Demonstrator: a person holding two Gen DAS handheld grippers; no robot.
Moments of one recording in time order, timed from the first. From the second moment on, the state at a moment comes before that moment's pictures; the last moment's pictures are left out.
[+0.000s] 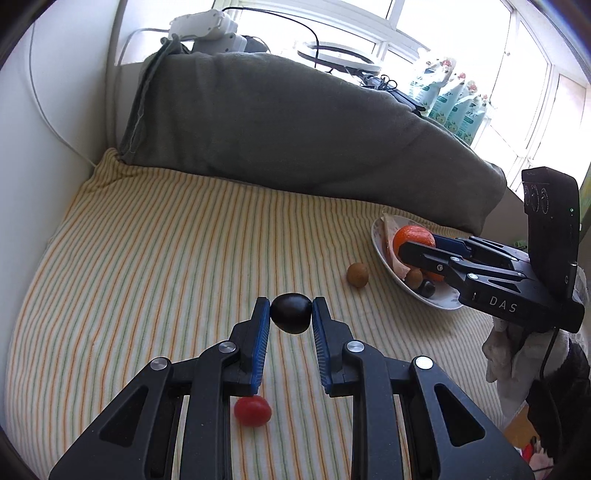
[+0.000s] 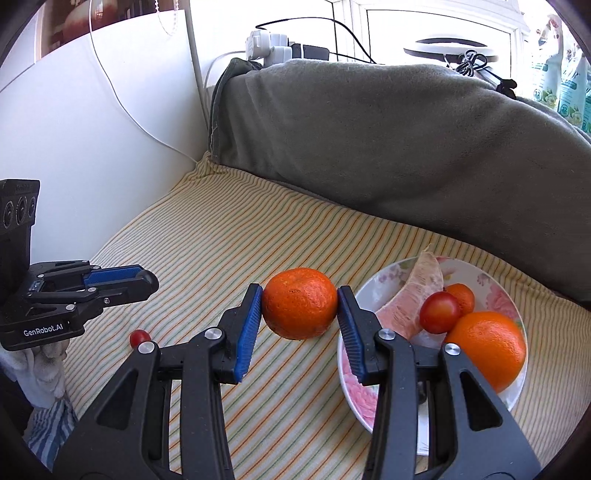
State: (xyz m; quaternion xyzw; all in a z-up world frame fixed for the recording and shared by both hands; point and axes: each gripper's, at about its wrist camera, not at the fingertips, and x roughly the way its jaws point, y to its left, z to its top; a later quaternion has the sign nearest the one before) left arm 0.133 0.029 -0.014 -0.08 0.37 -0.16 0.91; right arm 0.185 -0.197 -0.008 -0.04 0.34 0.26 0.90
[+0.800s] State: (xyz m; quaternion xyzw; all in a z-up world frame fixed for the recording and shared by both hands) left arm 0.156 -0.084 0.001 -0.04 0.37 -0.26 0.89; right arm 0.193 -0.289 0.012 0.00 0.32 0.21 0.92
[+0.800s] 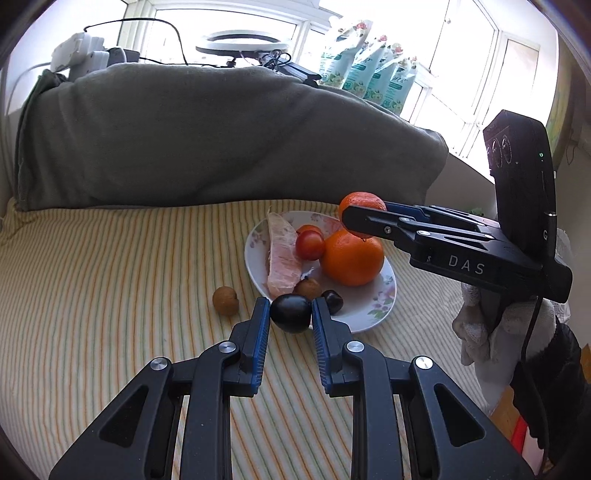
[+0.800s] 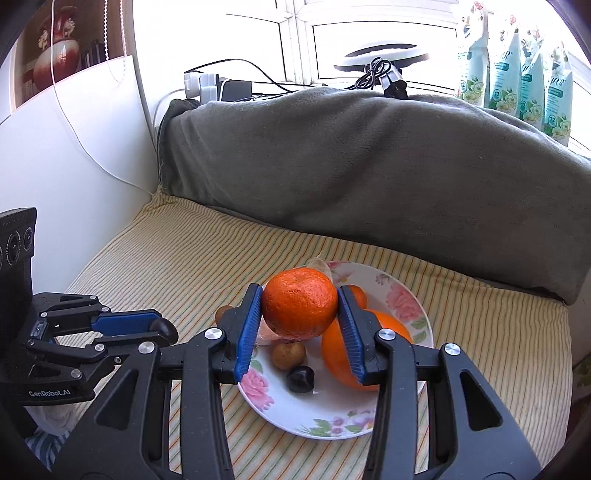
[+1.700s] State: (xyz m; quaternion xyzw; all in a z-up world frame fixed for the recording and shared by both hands) left arm 0.171 -0.148 -0.010 -0.02 0.38 -0.31 0.87; right arm 0.249 -0.330 -0.016 0.04 0.36 0.18 0.91
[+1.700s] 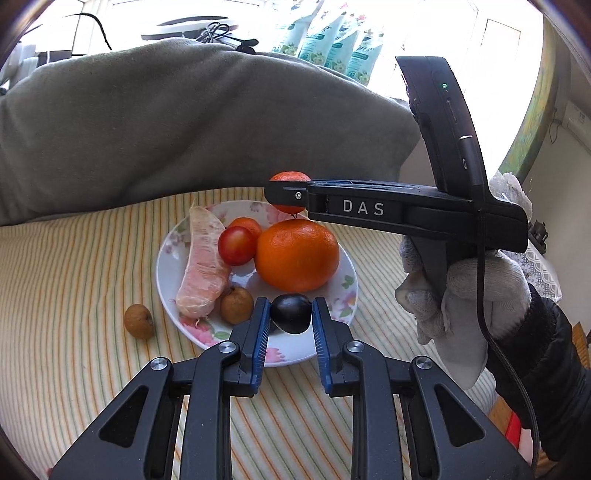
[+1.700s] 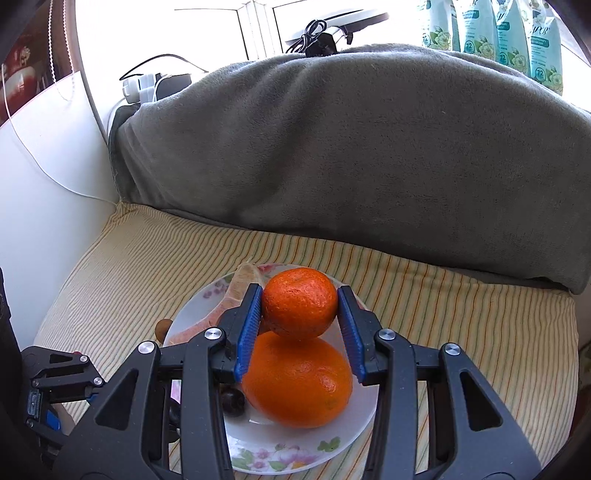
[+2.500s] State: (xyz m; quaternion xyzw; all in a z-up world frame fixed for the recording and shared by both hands) left arm 0.176 -0.160 -0.013 -0.01 0.38 -0.32 0.87; right arm 0.250 -0.327 -0.012 0.03 0.35 0.18 0.92
